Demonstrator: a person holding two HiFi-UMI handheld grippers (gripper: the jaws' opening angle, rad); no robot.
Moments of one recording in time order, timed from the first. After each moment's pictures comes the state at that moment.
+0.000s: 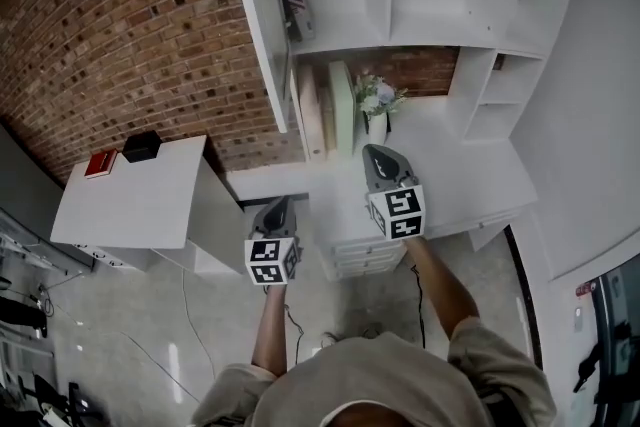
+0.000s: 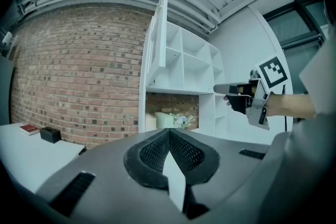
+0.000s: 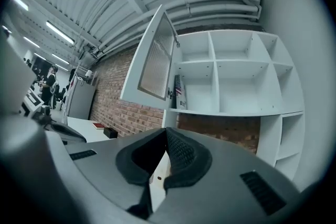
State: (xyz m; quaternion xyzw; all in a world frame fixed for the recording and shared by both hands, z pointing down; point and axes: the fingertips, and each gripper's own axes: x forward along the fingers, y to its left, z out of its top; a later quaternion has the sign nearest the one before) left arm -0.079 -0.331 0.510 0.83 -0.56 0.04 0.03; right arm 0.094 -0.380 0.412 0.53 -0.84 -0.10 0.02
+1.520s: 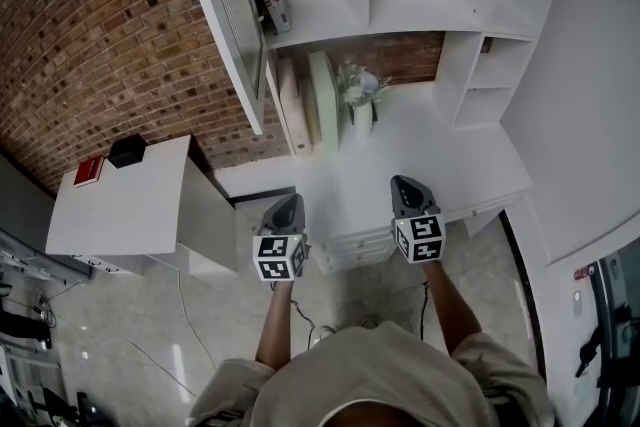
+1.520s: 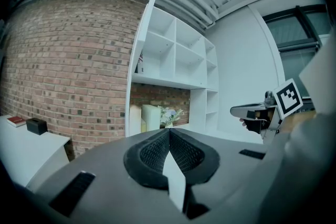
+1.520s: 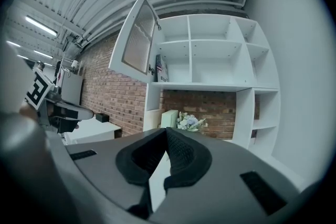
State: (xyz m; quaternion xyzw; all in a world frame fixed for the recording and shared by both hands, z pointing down) left arm -0.021 -0.350 0.540 0.85 -0.52 0.06 0.07; right arm 0.196 -0.352 0.514 0.59 -0.81 -0.02 0.07
